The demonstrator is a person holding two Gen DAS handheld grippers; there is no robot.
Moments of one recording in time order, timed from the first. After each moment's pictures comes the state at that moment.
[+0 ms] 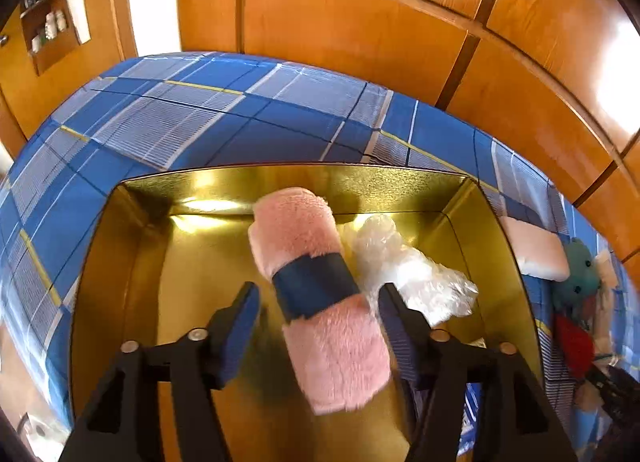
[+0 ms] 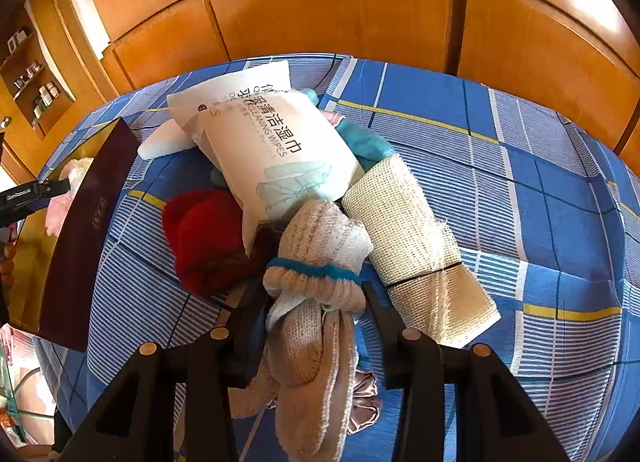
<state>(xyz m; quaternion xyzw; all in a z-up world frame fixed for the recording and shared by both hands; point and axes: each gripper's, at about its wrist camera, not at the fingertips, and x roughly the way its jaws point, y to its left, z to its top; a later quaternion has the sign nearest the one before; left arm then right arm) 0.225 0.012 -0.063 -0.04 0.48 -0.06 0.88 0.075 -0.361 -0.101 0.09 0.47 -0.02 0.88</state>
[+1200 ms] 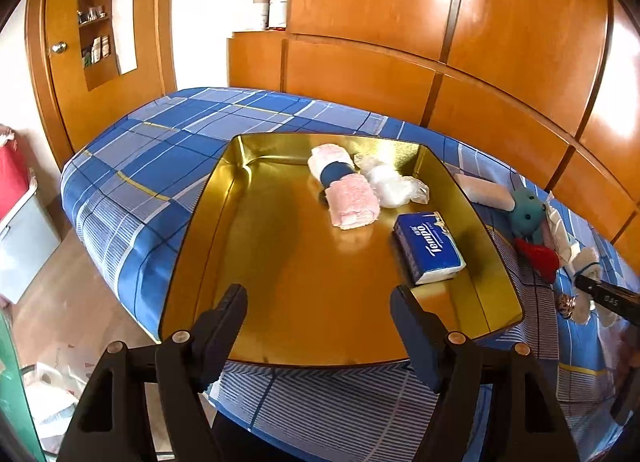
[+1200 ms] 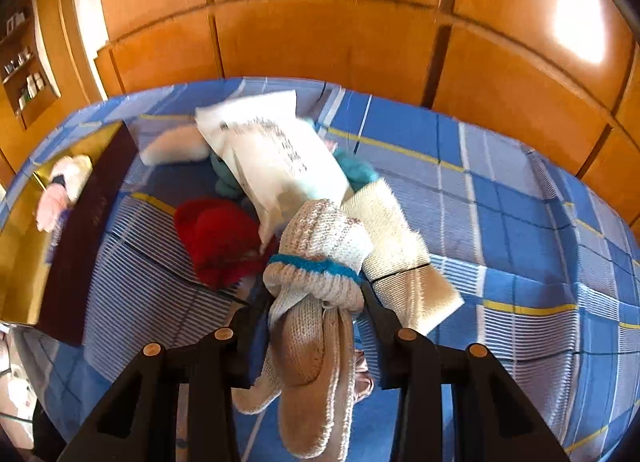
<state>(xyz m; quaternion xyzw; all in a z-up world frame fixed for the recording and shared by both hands) 0.030 0.047 -0.034 -0.04 0.39 -0.03 0.92 0.046 -0.333 -0.072 0.04 0.43 -0.08 0.90</state>
